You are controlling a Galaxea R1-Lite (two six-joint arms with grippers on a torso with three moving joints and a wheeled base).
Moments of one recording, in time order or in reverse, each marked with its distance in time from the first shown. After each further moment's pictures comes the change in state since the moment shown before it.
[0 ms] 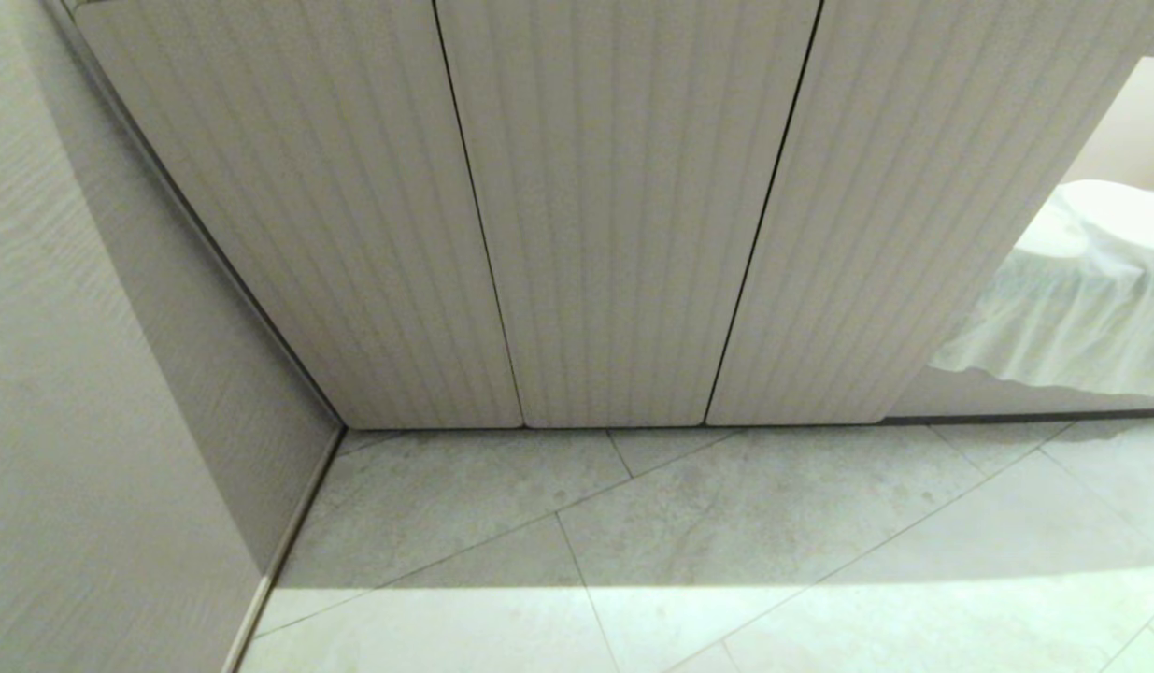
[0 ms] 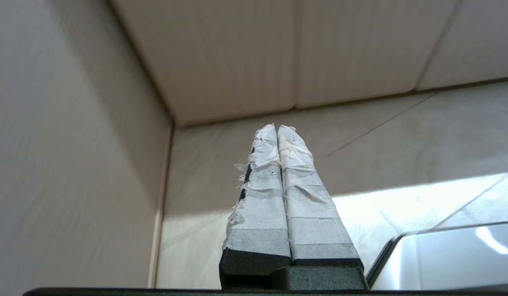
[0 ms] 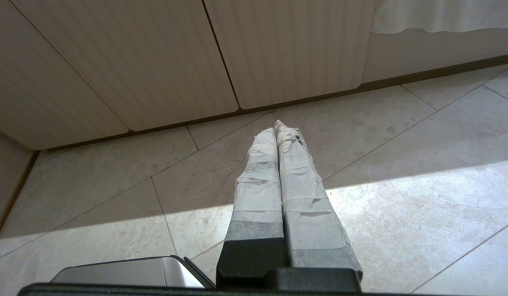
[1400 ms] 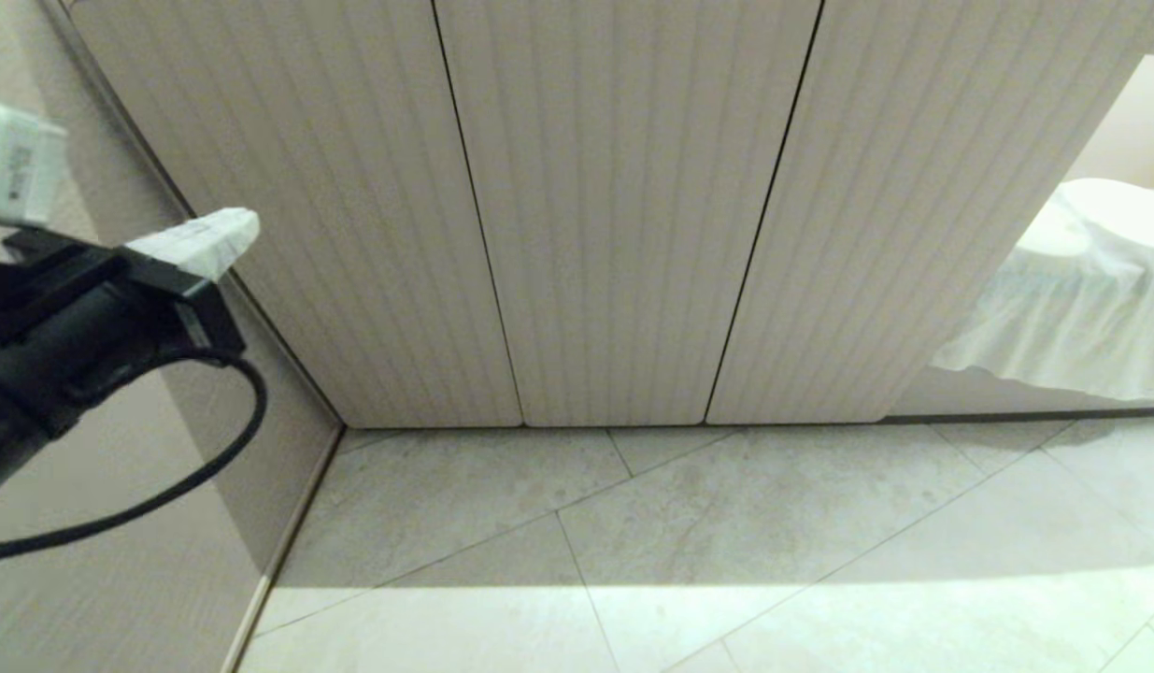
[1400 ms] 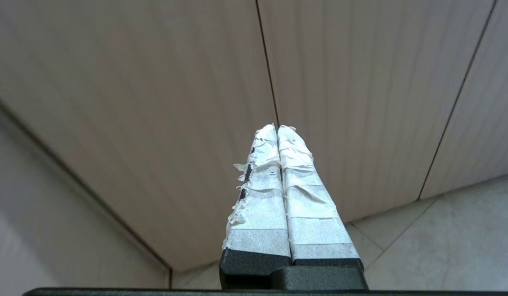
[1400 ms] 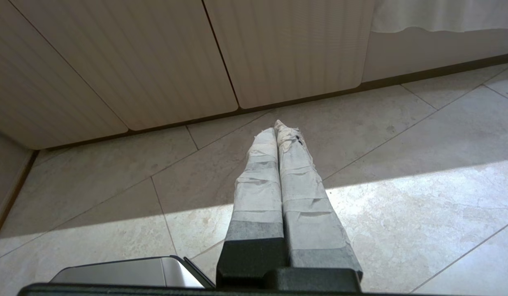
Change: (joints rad) left arm -0.287 1.120 -0.585 -0.738 0.149 0.117; right arm 0.000 0.000 0.000 0.000 -0.001 0.000
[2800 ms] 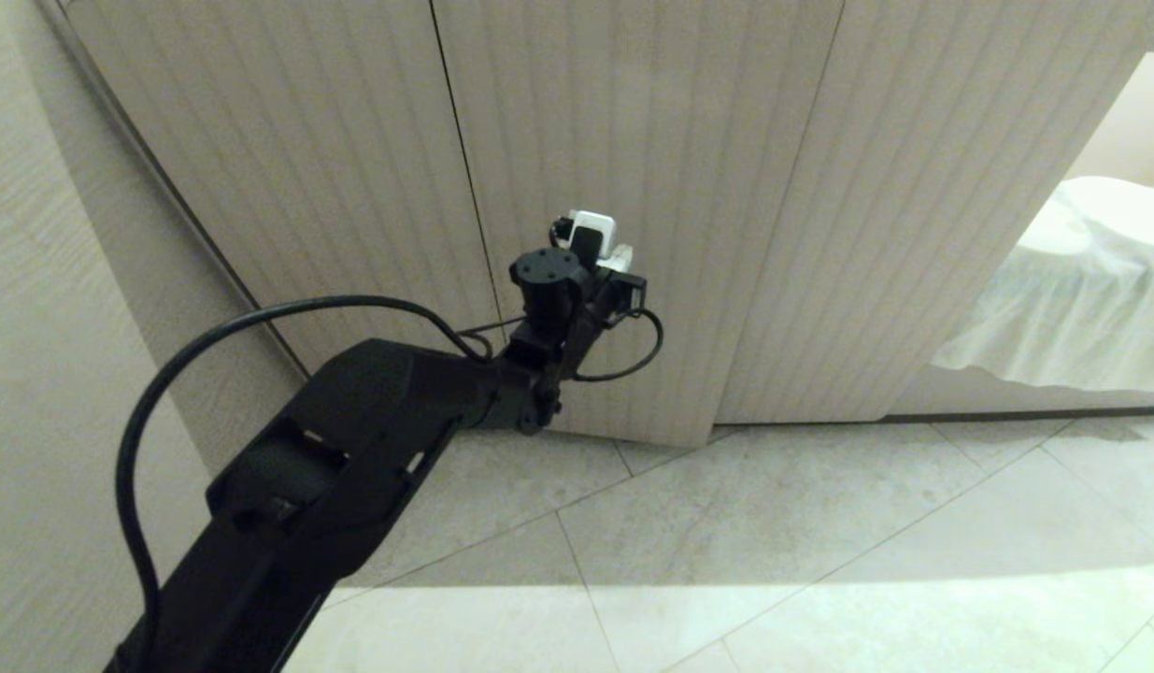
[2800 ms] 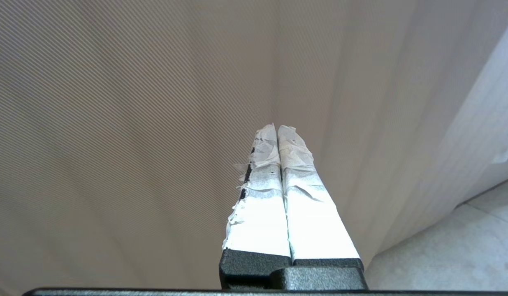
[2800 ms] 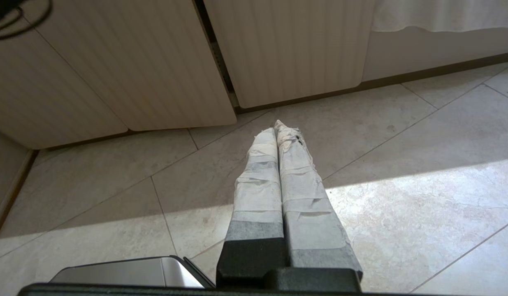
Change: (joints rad) left arm -0.262 1.369 -1.346 -0.079 0.019 -0.133; right arm 0.000 0.000 0.000 0.000 0.000 0.000
